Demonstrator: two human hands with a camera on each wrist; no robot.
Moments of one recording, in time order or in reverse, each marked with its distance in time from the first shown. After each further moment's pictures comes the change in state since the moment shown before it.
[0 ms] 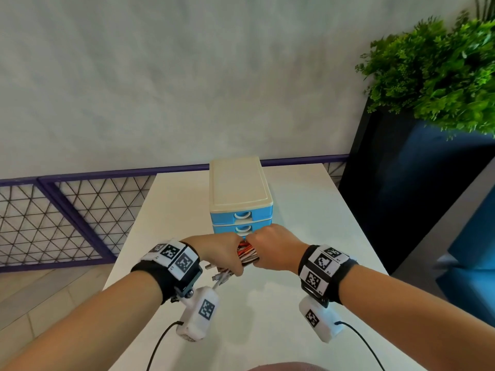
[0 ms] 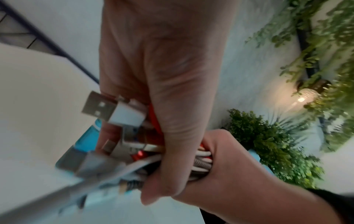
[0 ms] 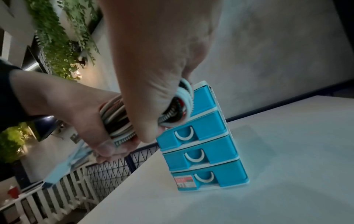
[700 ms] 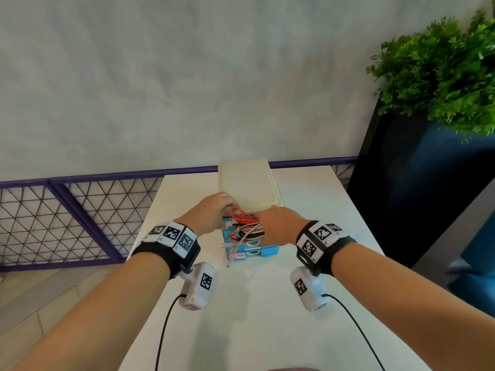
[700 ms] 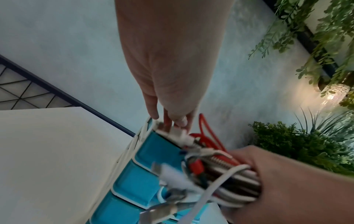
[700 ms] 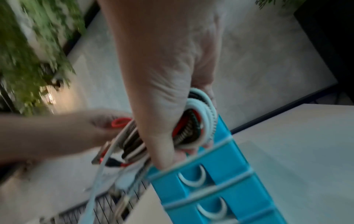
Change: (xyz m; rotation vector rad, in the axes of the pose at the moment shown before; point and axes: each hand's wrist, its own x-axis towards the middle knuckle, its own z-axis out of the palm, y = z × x) left_hand 0.020 -0.059 -0.053 0.077 0.552 0.263; right_hand 0.043 0.022 -0.024 0.119 -0.146 0.155
